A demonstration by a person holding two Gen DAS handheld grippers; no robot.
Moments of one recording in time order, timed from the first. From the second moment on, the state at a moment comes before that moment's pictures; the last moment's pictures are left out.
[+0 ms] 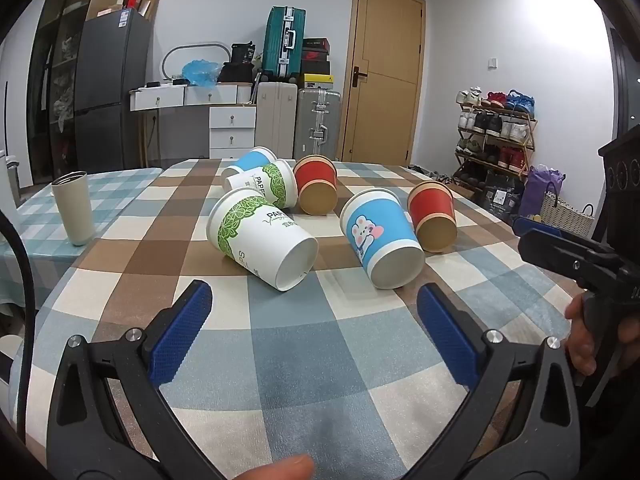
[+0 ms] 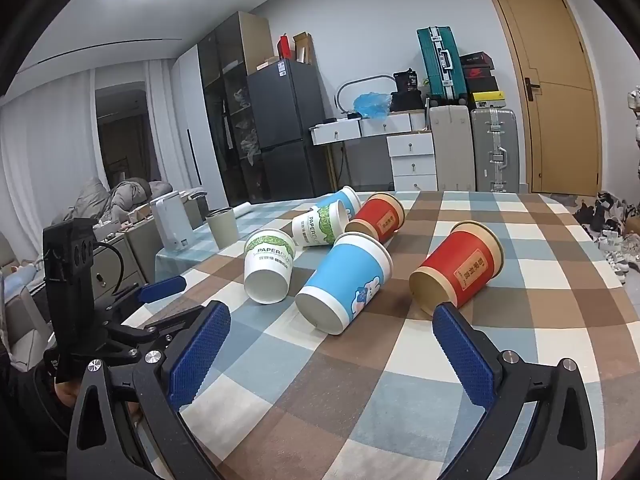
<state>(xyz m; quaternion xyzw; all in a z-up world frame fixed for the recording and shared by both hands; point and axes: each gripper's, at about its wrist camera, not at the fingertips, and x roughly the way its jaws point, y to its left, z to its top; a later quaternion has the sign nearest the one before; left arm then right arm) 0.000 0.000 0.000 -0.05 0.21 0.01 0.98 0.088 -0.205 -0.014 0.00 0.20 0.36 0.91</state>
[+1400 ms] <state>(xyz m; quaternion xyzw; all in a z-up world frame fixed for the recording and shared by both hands) -0.004 -0.004 0.006 -0.05 0.20 0.01 0.98 0.089 -0.205 -0.018 0.00 0.21 0.37 0.91</state>
